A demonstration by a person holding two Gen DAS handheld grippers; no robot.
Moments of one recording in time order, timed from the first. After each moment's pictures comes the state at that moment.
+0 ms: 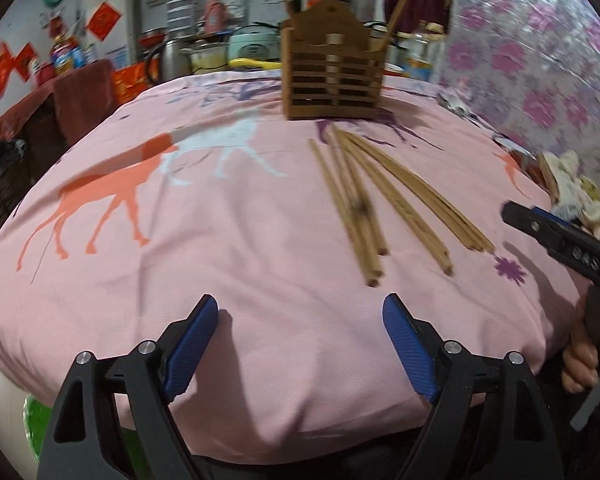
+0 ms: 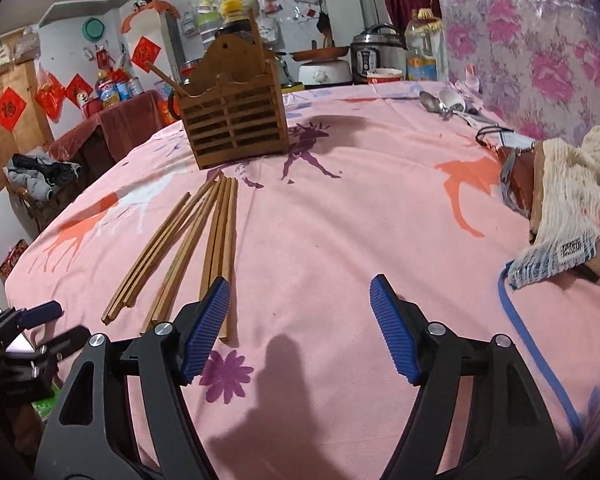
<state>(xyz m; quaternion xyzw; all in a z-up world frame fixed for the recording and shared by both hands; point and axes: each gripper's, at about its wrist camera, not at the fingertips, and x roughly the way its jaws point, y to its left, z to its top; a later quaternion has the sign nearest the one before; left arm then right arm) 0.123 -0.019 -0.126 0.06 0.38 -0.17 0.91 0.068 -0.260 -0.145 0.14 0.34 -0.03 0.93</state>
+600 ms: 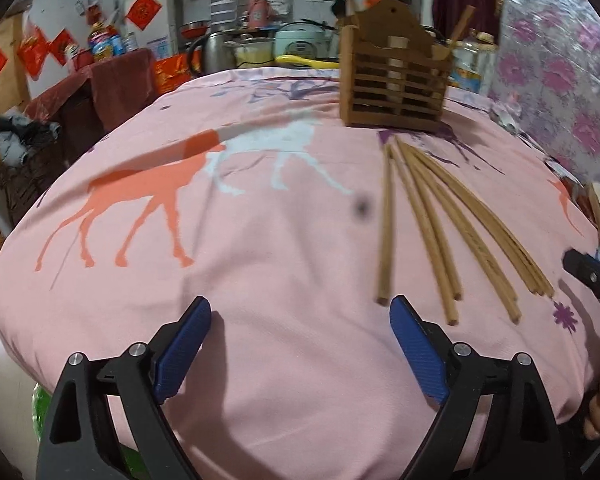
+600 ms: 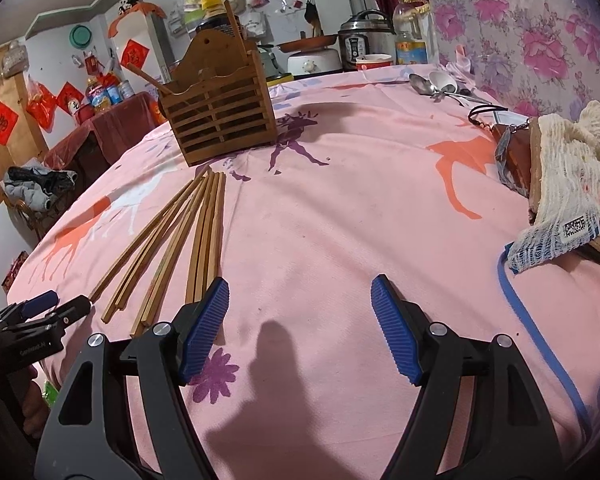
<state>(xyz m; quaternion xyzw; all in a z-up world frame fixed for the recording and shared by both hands) 0.160 -0.007 -0.130 0.04 0.38 -0.10 0.92 0.070 -0.265 -0.151 0.16 0.35 -0.03 0.92</state>
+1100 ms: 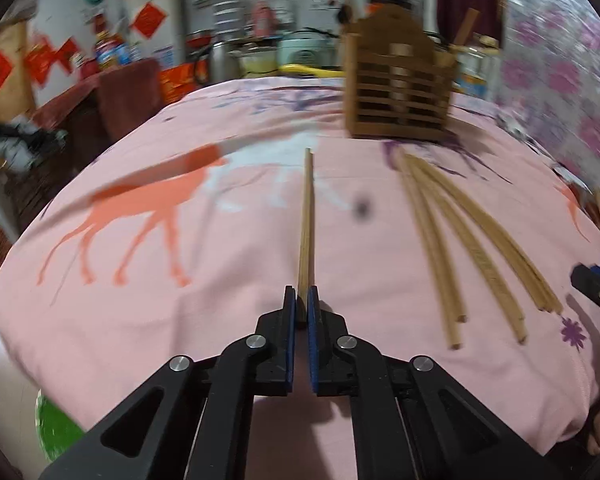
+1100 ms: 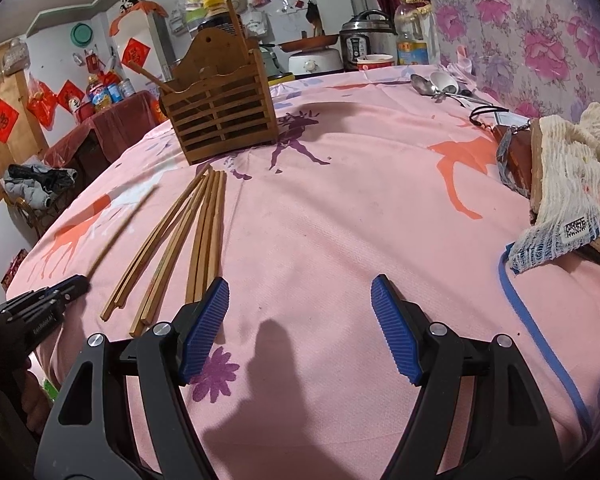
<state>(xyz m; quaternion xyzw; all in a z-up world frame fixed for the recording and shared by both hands) 0.169 -0.004 -0.129 0.03 0.37 -0.07 0.92 0.069 -0.263 -0.151 0.15 0.35 -0.03 0.92</state>
